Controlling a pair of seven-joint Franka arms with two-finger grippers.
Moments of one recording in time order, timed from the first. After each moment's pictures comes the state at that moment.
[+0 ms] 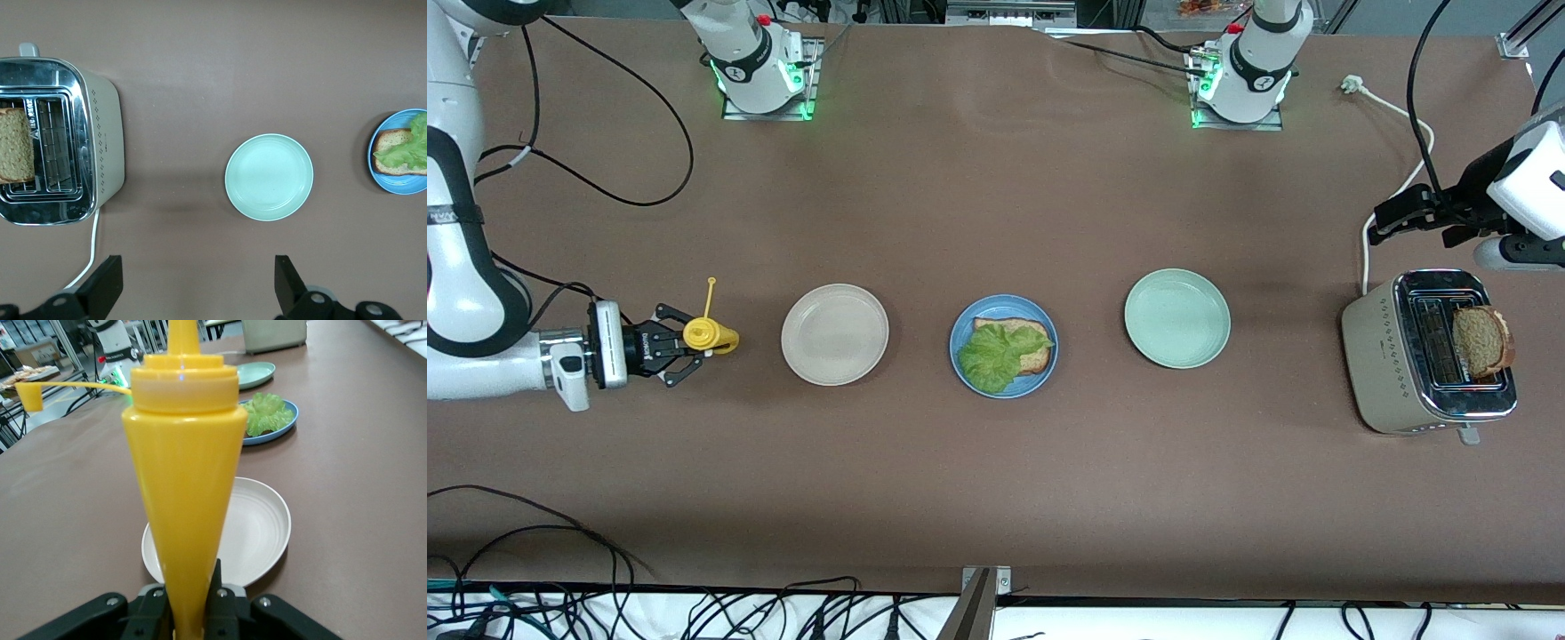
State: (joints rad) left arm 0.09 0.07 -0.11 -1.53 -0.06 1.54 -0.04; right arm -0.61 0.88 0.56 -1.43 0.47 1.68 -1.95
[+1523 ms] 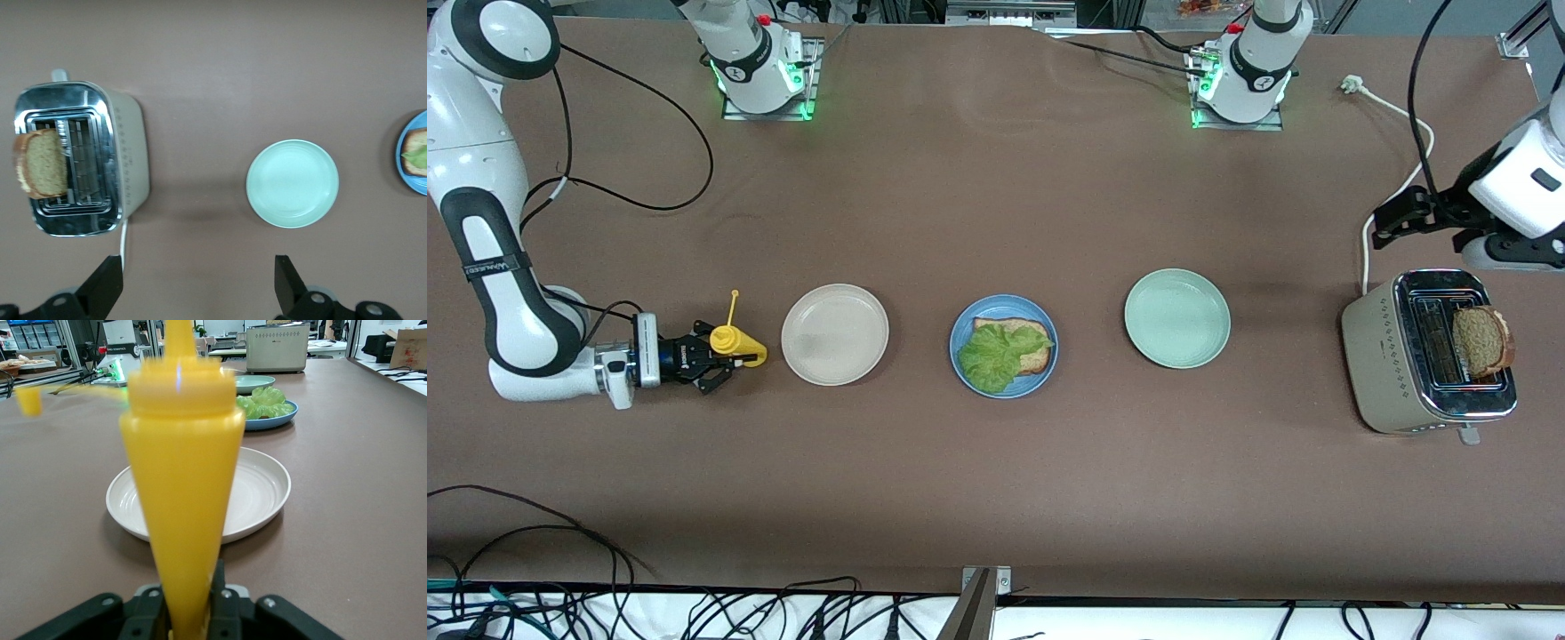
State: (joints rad) left arm 0.09 0.08 -0.13 -1.52 0.03 1.56 -0.02; right arm -0.66 1.11 0.58 -1.41 0.47 1.78 -2.23
